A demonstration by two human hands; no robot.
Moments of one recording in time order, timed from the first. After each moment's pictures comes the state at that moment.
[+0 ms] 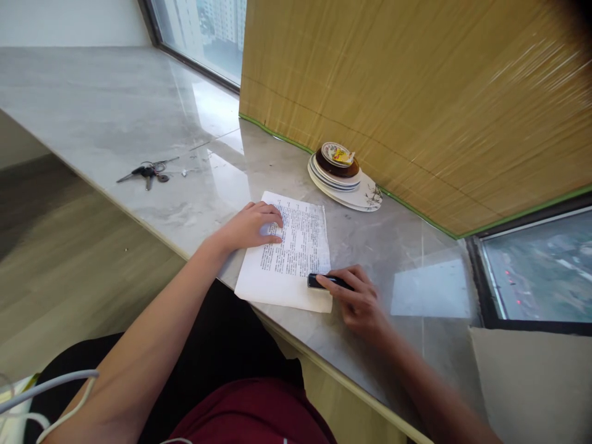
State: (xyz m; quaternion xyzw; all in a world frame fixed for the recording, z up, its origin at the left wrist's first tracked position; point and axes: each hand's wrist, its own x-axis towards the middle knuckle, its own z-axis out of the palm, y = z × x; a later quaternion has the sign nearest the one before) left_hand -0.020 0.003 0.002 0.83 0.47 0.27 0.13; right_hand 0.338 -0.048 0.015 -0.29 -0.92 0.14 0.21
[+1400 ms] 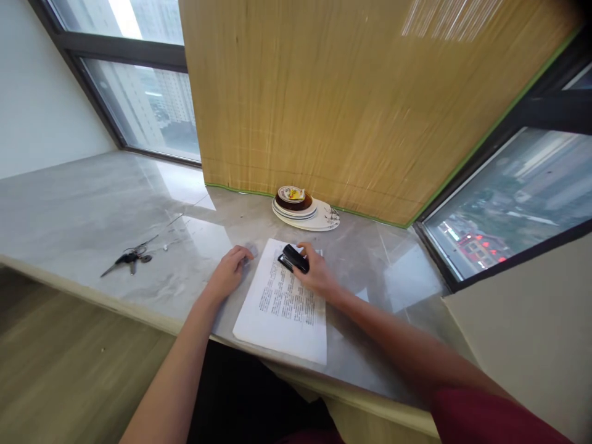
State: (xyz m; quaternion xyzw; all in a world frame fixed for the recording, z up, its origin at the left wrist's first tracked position) left_hand -0.036 0.016 -0.011 0.77 0.49 0.39 0.15; right_hand 0.256 0.036 0.001 -0.45 -0.79 0.19 0.37
